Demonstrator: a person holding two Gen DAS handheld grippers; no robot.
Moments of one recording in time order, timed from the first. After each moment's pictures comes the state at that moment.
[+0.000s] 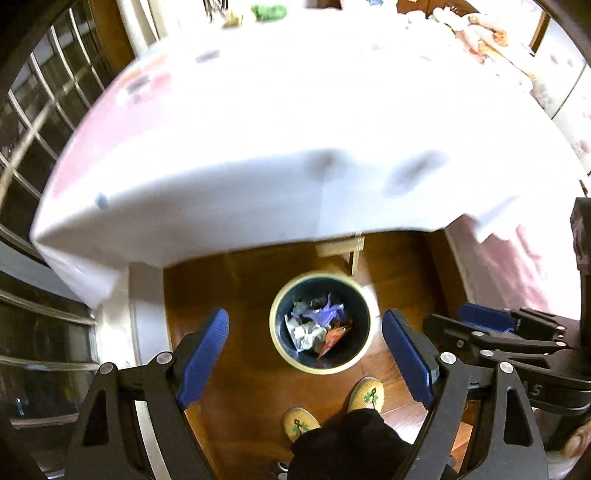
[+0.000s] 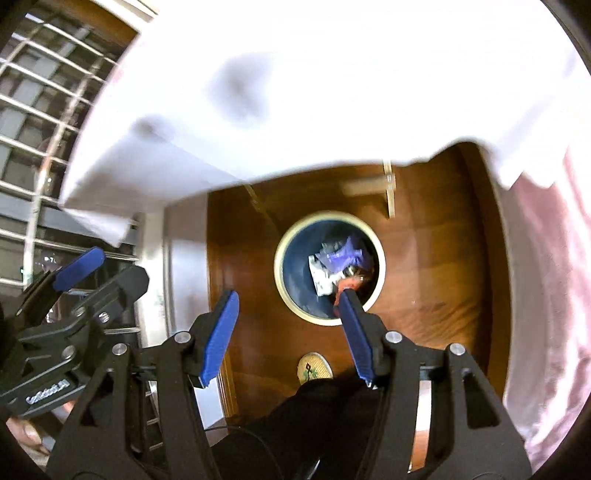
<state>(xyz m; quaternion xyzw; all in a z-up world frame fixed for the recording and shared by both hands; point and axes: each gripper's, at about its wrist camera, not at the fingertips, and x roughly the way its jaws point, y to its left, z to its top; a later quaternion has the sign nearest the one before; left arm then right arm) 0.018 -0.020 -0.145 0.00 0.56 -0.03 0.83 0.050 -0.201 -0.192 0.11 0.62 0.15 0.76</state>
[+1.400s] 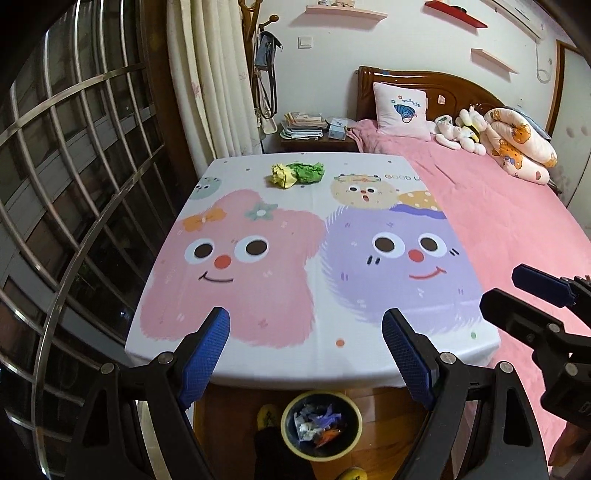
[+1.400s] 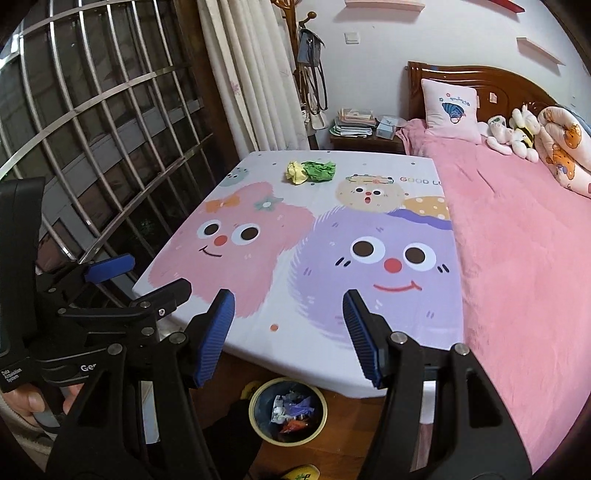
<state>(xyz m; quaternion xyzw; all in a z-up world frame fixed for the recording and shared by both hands) 0.086 -0.035 0.104 -0.02 0.41 0.06 0.91 0.116 -0.202 0.123 -0.02 0.38 0.24 0.90</state>
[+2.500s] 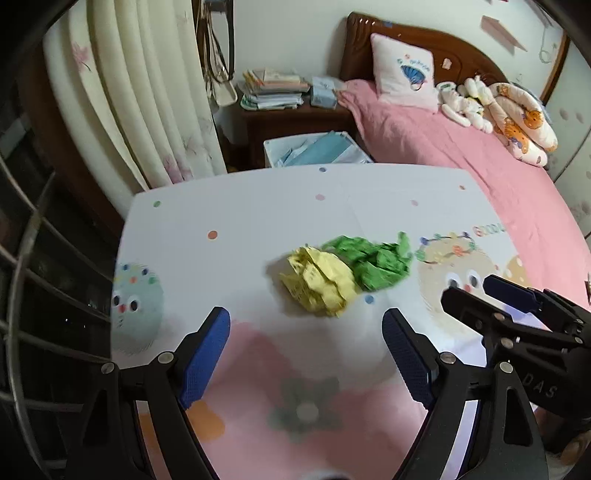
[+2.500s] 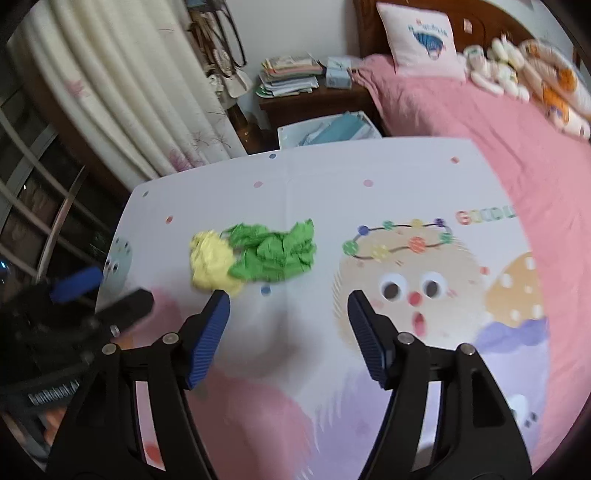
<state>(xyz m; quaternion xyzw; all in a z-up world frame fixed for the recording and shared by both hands) 0.610 0.183 -0.006 -0.03 0.51 -0.05 0.86 0.606 -0.028 -0.020 0.05 0.50 0.09 0.86</state>
